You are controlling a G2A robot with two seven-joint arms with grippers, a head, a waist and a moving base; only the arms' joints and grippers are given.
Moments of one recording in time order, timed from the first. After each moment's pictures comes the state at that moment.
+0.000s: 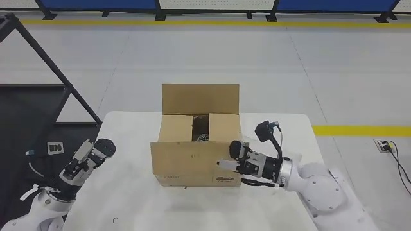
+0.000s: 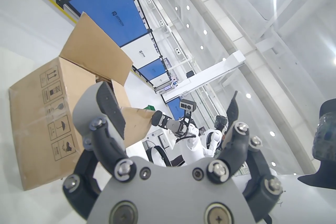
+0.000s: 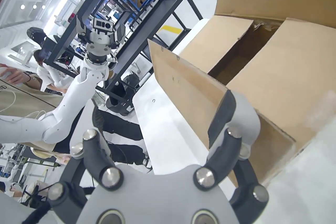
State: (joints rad) left arm 1.35 -1.02 -1.77 -1.72 -0.48 -0.46 -0.63; right arm -0.90 -1.14 1.20 -1.69 -0.19 -0.37 0.75
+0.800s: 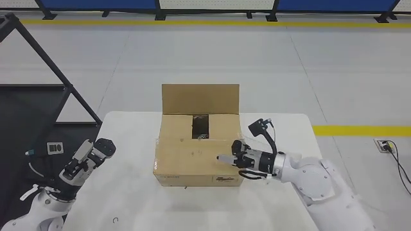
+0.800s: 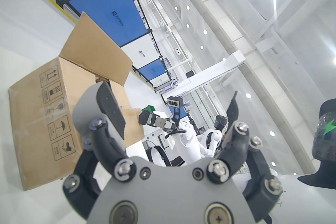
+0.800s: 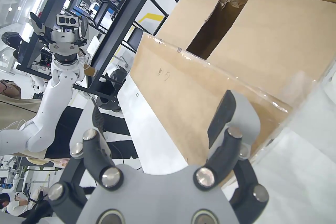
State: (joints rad) left arm 1.35 -1.02 -1.77 -1.72 -0.48 -0.46 -0.63; right arm -0.81 -1.15 1.13 -1.54 -0.23 -0.31 0.79
